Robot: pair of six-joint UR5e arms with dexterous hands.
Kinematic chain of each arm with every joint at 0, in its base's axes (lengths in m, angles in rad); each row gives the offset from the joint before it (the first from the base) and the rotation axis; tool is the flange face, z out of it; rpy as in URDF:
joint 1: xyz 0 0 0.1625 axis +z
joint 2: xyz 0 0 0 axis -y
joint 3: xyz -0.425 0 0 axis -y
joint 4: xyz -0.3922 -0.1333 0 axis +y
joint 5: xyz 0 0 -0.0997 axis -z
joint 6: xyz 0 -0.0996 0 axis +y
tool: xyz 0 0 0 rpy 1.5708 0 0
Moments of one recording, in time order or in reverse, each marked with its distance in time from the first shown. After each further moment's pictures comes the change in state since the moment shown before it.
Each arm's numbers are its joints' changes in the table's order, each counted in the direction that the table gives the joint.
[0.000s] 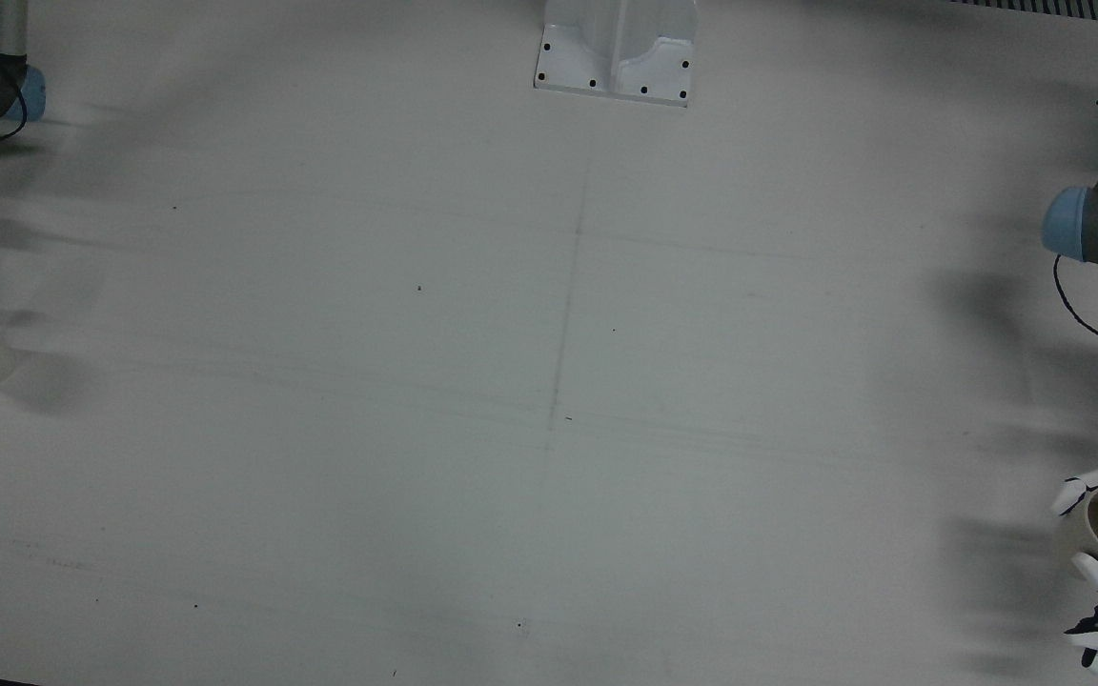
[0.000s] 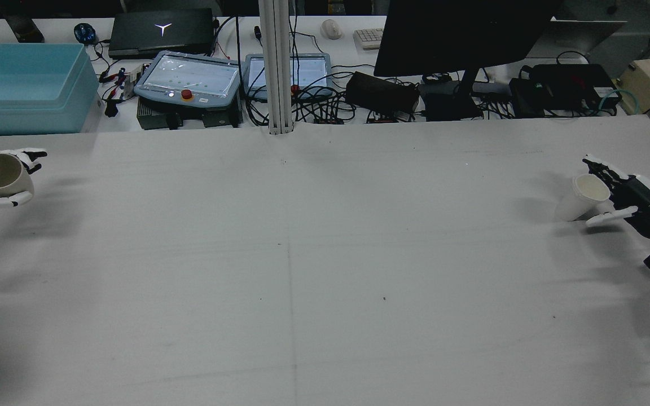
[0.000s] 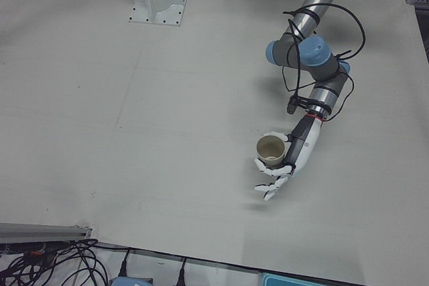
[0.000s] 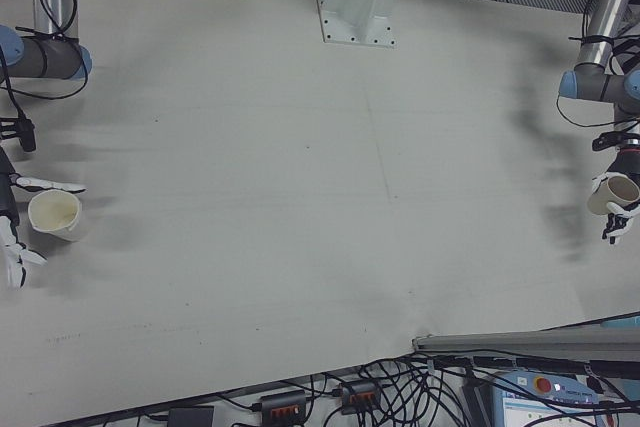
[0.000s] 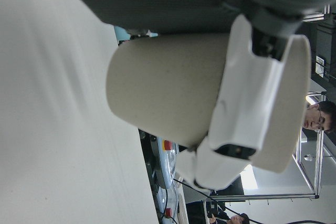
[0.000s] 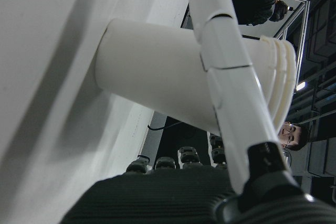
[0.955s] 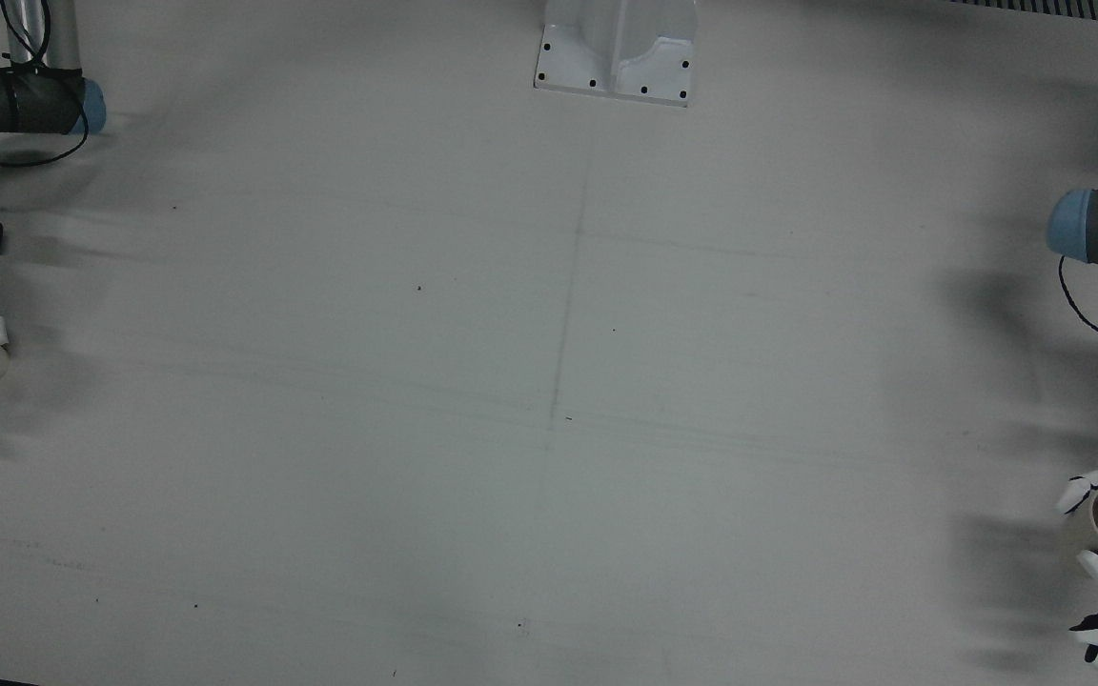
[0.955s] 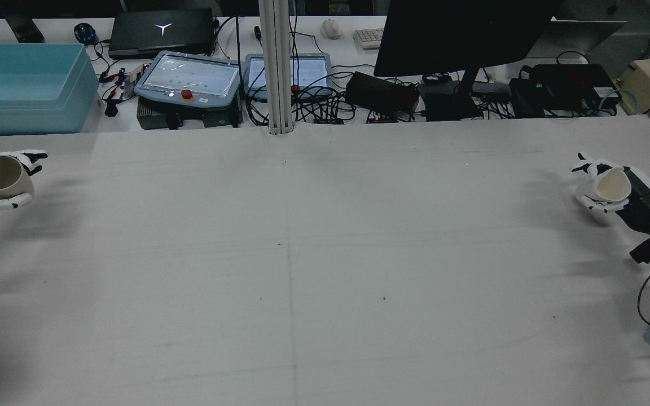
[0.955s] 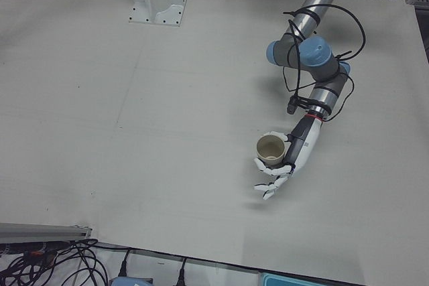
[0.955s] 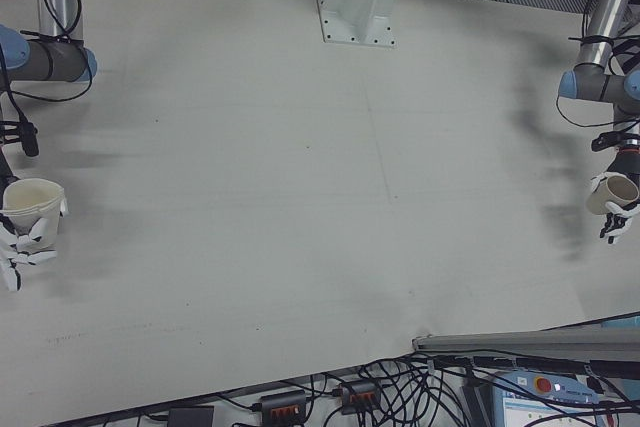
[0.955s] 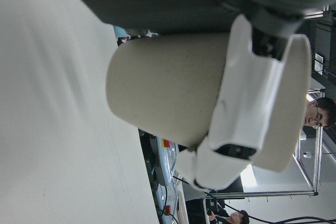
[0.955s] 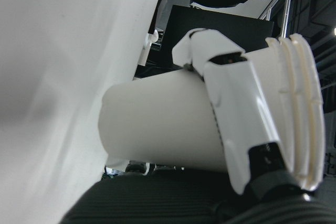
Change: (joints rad) left arm 0.002 -0.001 0.002 0.008 0.003 -0.006; right arm 0.011 0.009 0.020 0.010 0.060 -0.027
